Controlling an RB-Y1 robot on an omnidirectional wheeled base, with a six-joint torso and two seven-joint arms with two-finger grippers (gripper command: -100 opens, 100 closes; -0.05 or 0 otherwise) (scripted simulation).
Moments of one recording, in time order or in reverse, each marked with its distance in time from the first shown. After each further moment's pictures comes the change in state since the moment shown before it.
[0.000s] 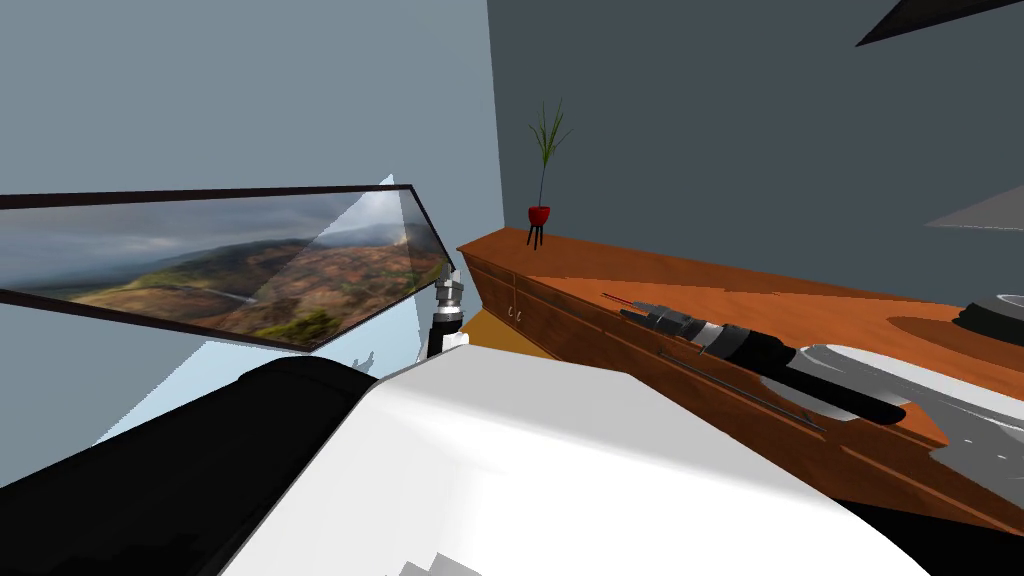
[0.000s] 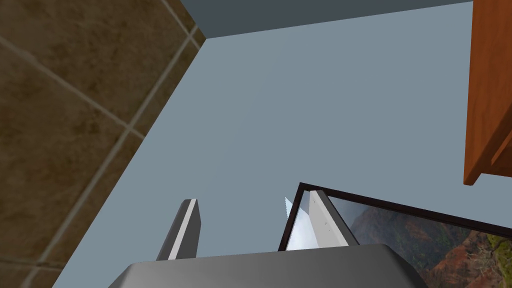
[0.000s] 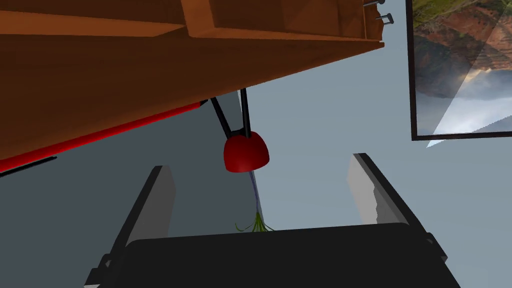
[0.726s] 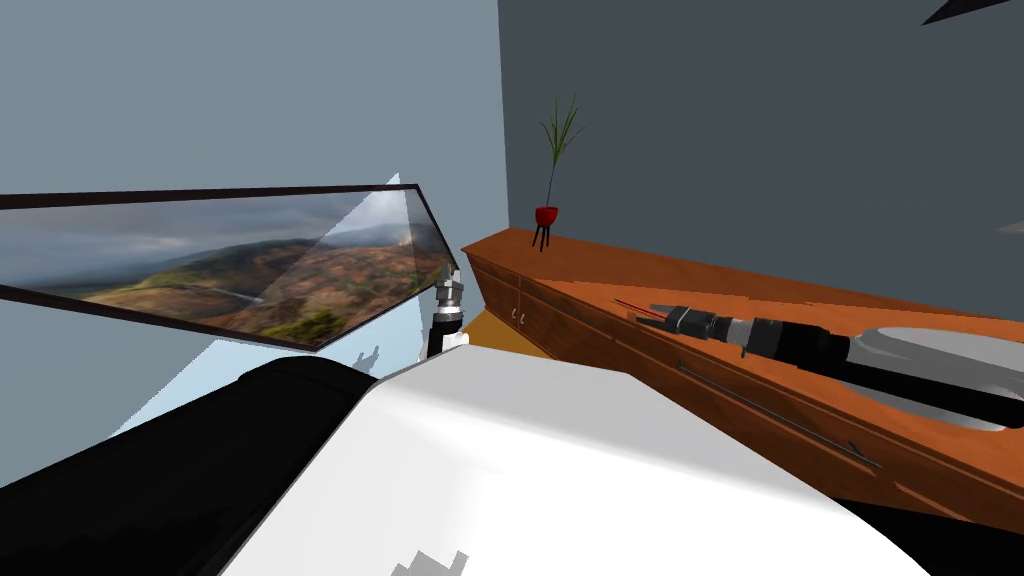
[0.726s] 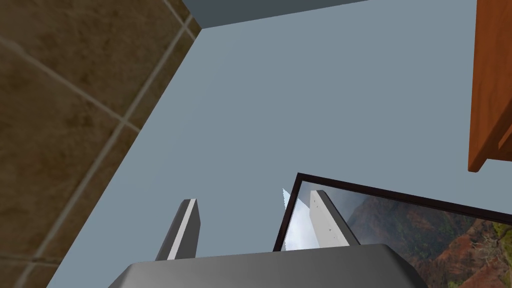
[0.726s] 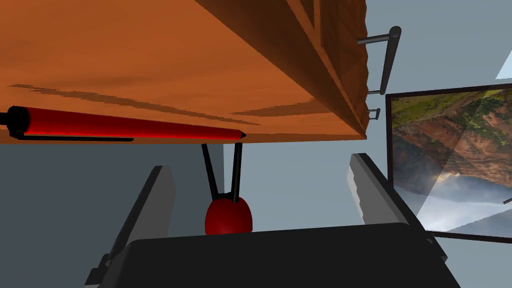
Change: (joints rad) left arm 0.000 0.000 0.000 0.000 0.000 0.000 0.000; right arm 0.044 -0.230 0.004 0.133 0.066 -0.069 0.030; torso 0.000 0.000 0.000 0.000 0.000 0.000
